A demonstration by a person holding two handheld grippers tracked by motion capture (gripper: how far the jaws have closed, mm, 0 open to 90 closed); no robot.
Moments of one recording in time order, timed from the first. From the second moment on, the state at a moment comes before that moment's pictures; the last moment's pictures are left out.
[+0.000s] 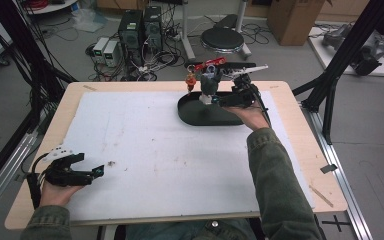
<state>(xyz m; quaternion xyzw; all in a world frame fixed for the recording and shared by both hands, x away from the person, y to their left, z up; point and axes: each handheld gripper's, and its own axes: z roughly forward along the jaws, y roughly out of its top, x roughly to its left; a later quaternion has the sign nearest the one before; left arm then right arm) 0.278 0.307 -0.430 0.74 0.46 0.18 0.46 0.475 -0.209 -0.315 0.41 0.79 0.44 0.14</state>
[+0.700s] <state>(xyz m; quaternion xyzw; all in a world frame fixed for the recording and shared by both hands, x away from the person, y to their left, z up) 0.275 0.306 -0.429 0.74 0.47 0.18 0.46 0.445 -0.243 -0.330 0.42 0.77 0.46 0.15</state>
